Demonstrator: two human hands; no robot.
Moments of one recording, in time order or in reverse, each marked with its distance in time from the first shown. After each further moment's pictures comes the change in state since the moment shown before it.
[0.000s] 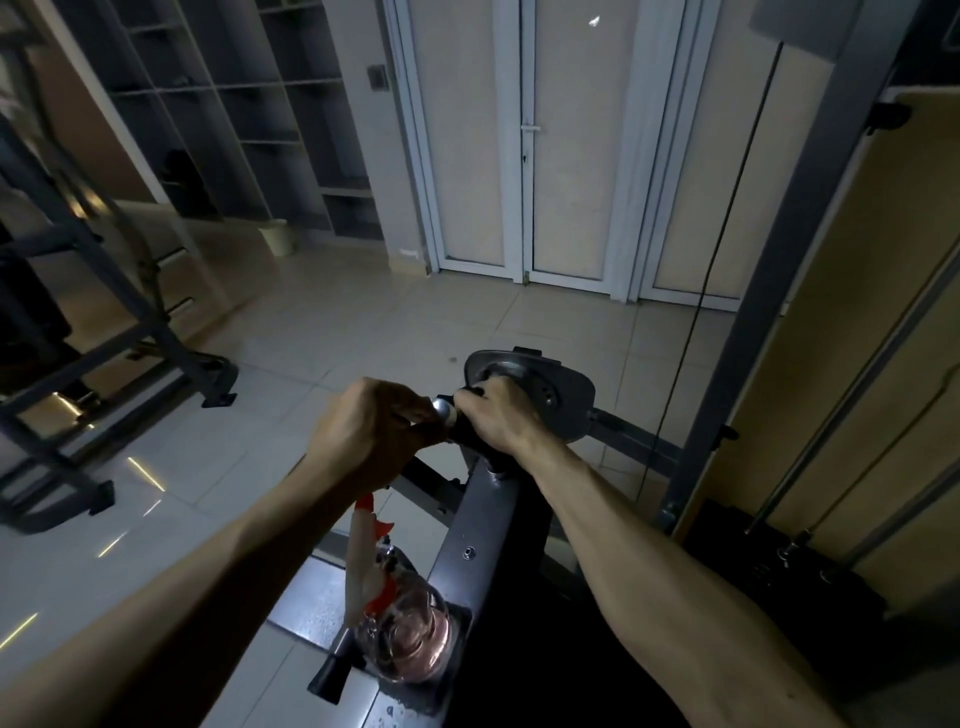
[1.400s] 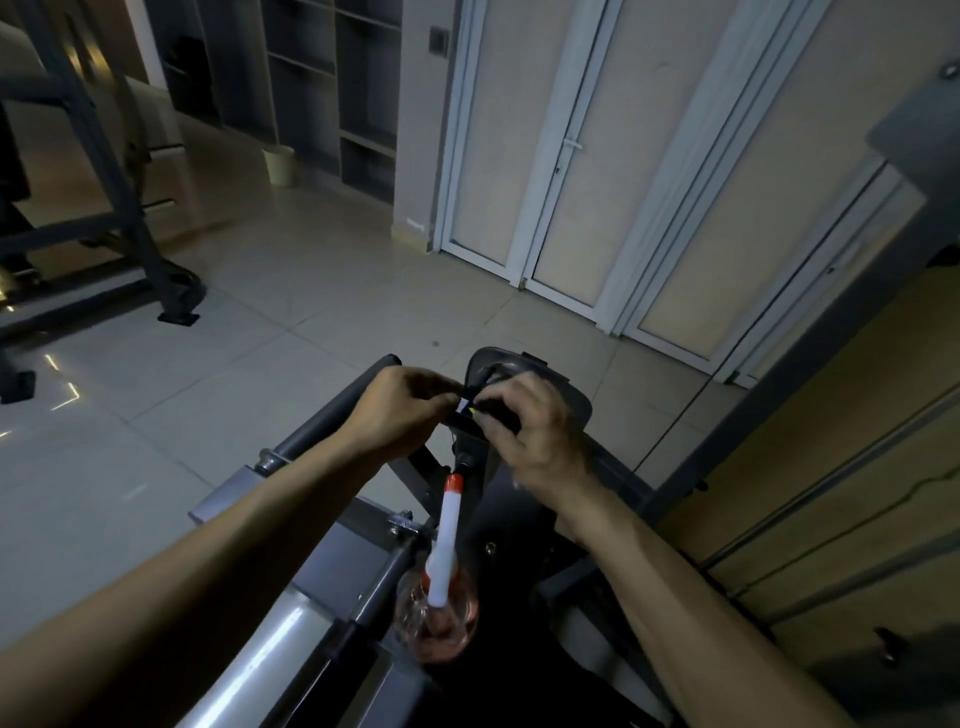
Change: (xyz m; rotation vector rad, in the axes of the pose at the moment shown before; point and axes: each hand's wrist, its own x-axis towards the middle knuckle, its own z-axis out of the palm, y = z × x) left_hand 0.008 -0.072 -0.007 -0.459 0.026 -0.028; right_hand -0.021 -0.003 0.037 -0.381 0.242 -0.722
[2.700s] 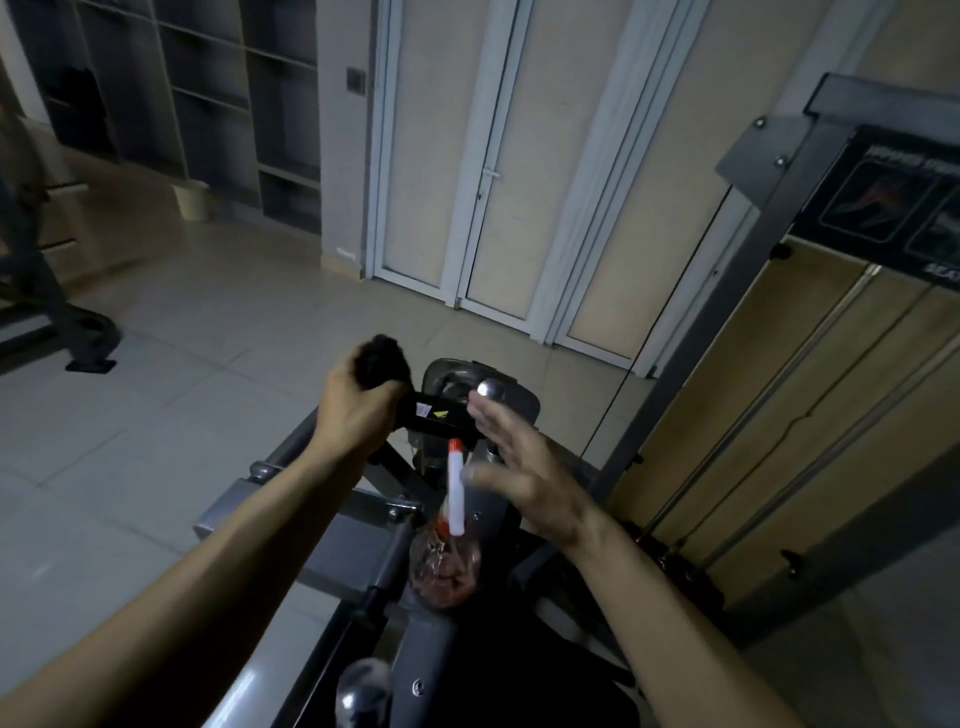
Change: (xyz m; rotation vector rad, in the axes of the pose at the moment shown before) left_hand -0.066 0.031 -0.028 -0.493 0.260 -0.081; right_hand -0.063 -0.140 -0.068 0.605 -0.295 0.558
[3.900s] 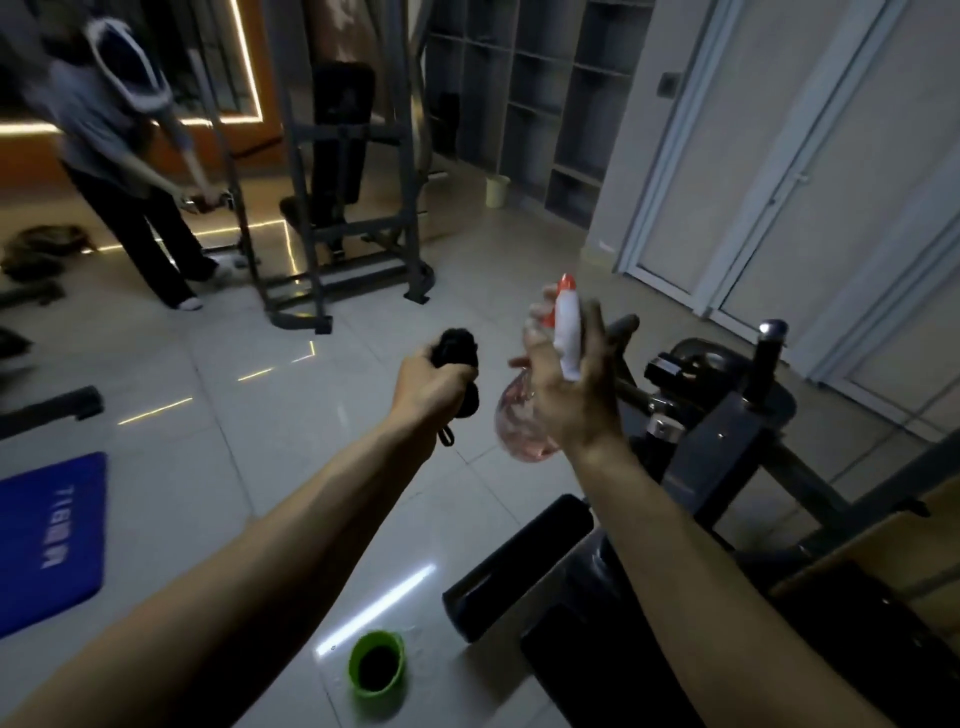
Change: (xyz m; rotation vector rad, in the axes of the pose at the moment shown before) left_hand -0.280 0.004 -0.221 -0.005 0.489 -0.128; right_hand -0.130 -0.126 0.257 0.130 0.151 -0.440
